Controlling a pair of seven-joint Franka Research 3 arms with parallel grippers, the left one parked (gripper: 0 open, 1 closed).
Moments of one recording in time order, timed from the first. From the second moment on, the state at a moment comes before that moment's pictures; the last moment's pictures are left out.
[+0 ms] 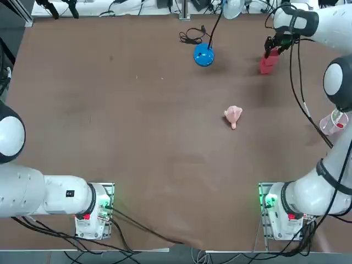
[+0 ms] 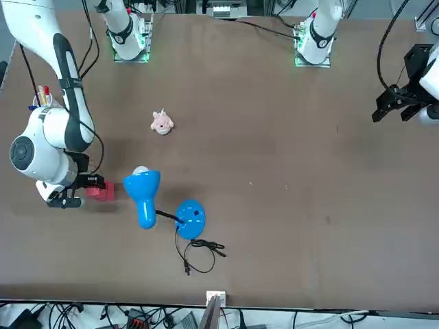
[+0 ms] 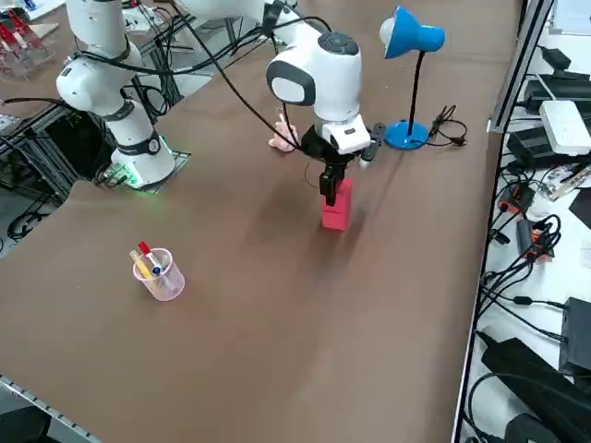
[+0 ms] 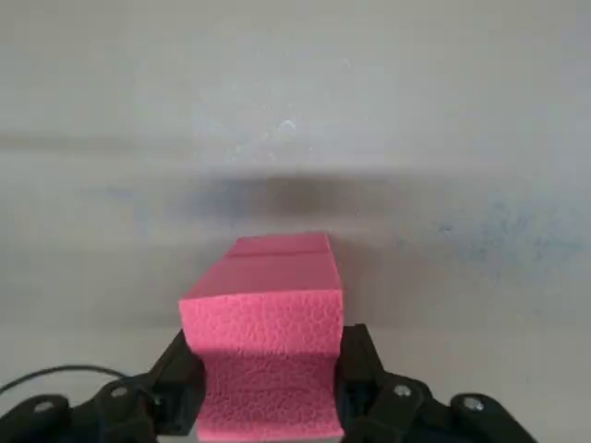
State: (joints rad) arm 0.11 0.49 -0.15 -1.78 0.08 2.23 -0.08
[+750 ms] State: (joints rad) arm 0.11 0.50 -0.15 -1.78 0.08 2.23 -0.08
